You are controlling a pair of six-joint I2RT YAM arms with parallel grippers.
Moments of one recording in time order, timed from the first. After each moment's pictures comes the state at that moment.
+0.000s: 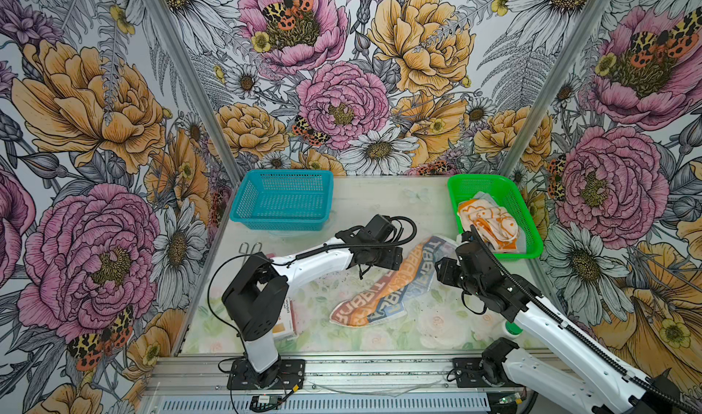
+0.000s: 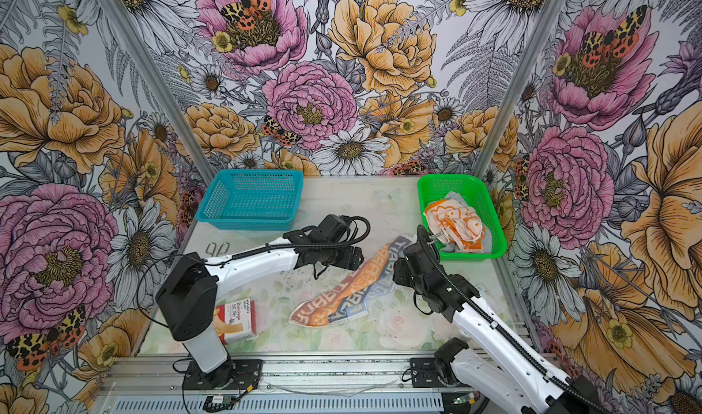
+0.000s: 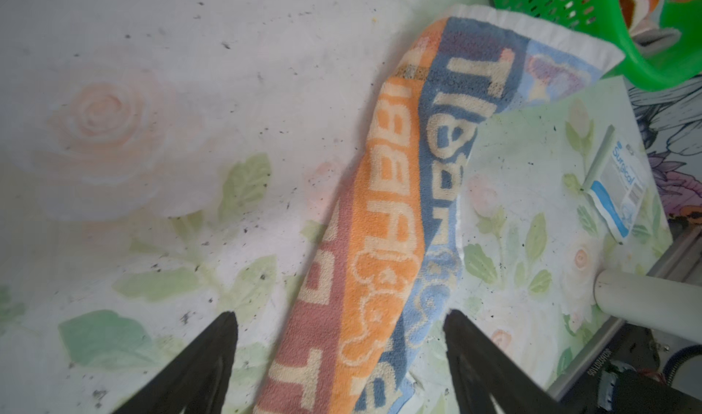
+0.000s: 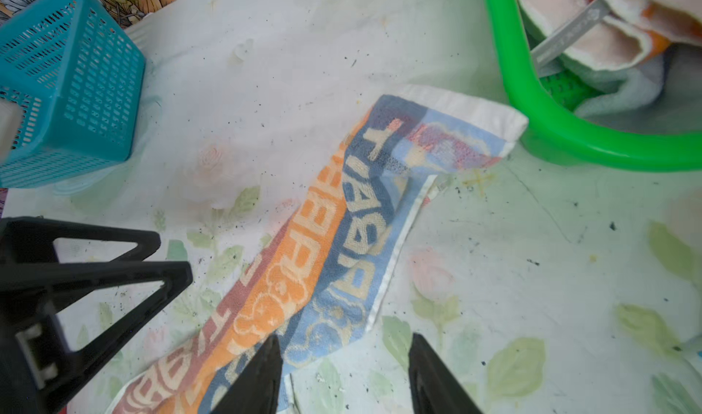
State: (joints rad) left arm -0.85 1.81 1.33 -0.47 0.08 -0.49; right arm 0.50 0.84 0.69 -0.69 0.15 0.66
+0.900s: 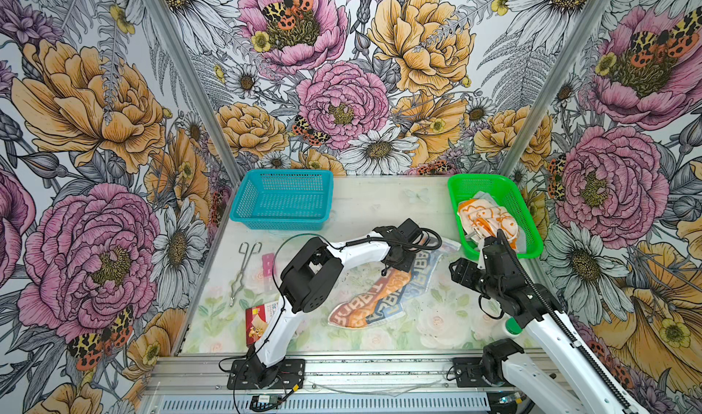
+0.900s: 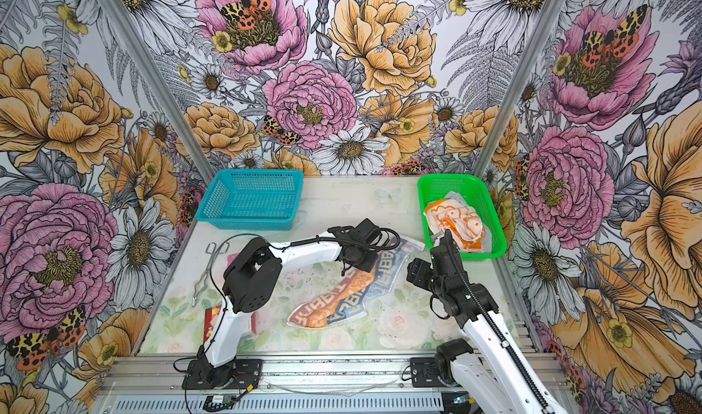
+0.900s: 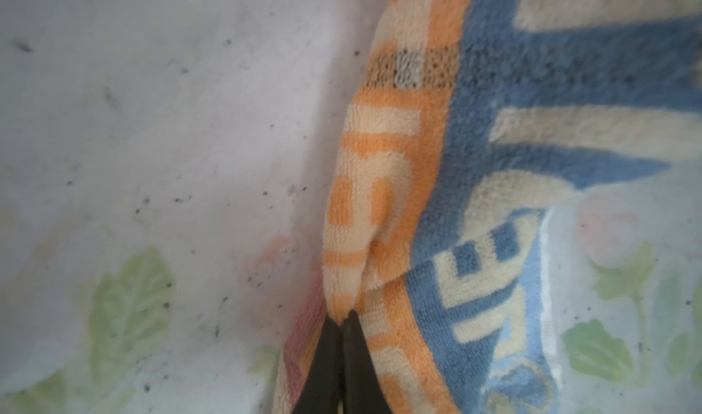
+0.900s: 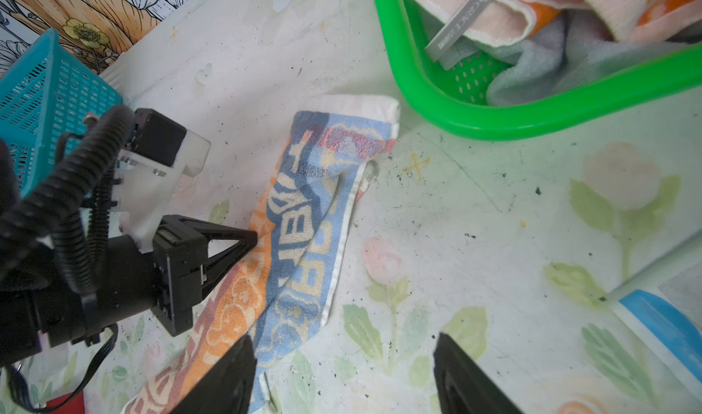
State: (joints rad) left arm -0.90 2.13 1.60 -0.62 -0.03 -0.37; right arm 0.27 0.74 0.66 -0.76 -0.01 0.60
